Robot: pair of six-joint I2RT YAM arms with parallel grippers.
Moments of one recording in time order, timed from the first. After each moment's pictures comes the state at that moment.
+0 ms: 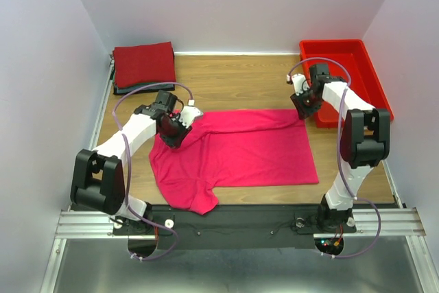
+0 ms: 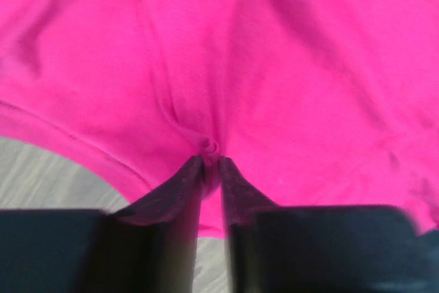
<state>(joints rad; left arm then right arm) -0.31 1.44 0.98 -0.73 0.22 0.50 0.03 1.87 1.41 -0.73 -0.19 -0.53</state>
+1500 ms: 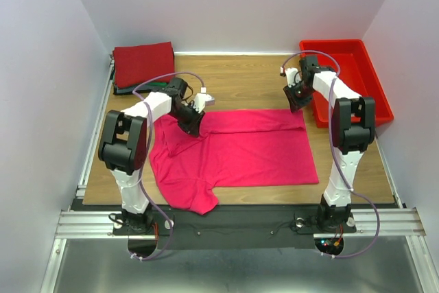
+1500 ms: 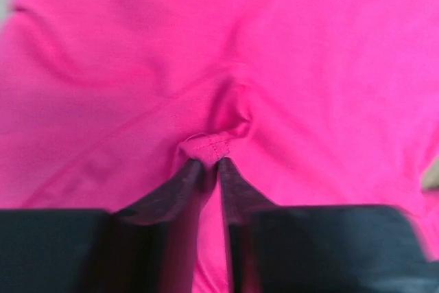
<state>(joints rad) -0.29 1.87 1.29 -0.70 0.54 0.50 0.07 2.09 1.67 -0.82 -0.21 -0.44</state>
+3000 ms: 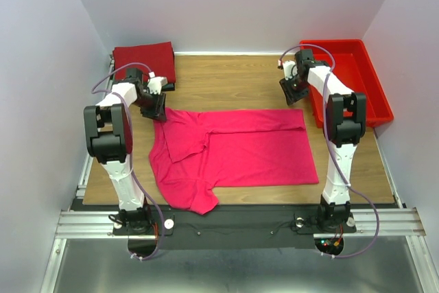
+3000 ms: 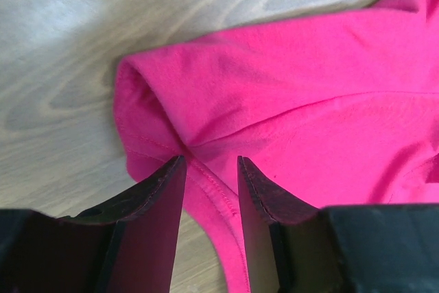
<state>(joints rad) 0.07 1.97 1.43 -0.72 0.43 0.29 0.08 2.23 1.87 -0.83 -0.16 -0.39</state>
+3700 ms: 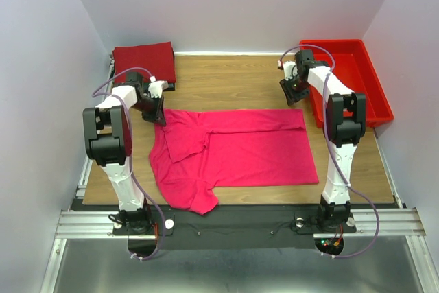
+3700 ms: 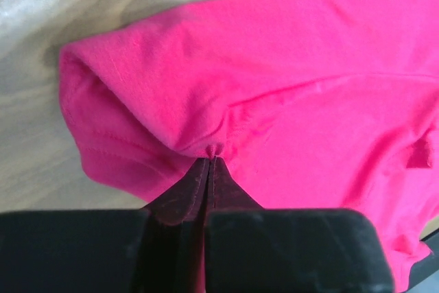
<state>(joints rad) 0.07 1.96 1.37 -0.72 0.48 0.27 0.08 2.23 1.87 -0.83 -0.14 -0.39</state>
